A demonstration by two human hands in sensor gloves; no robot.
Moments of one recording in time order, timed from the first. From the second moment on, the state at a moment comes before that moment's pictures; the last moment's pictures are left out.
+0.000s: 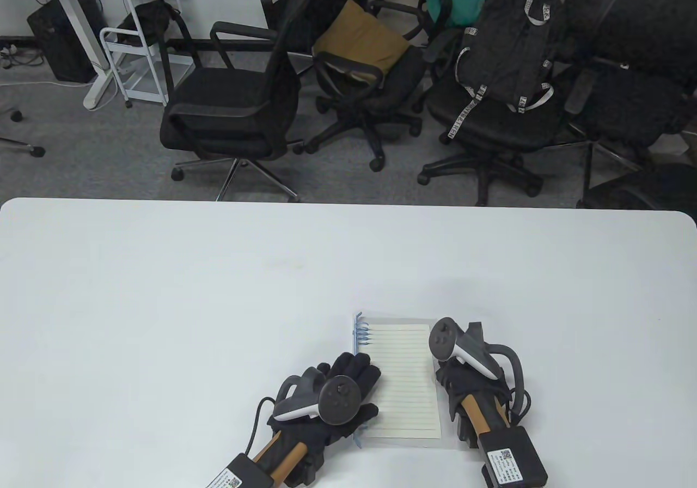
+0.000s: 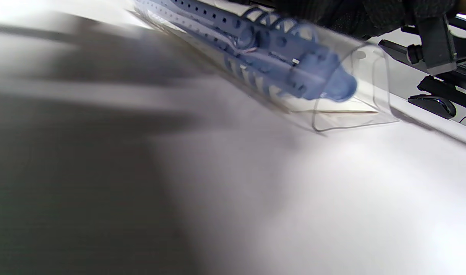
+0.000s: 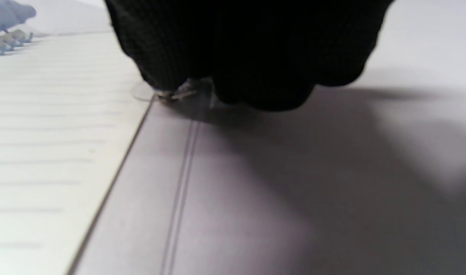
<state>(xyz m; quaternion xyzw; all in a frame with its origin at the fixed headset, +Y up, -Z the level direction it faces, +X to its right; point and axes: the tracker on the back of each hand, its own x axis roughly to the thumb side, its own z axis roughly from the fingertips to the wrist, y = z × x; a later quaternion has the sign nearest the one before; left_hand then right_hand) -0.067 -0.778 -0.282 -0.17 -0.34 0.12 0.92 0.173 -0.764 -0.345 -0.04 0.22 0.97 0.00</state>
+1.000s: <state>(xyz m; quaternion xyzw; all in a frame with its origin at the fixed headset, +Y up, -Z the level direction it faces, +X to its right) -0.071 -0.779 -0.284 -0.18 -0.33 0.14 0.91 0.179 -0.766 -0.346 -0.03 0.24 0.97 0.02</state>
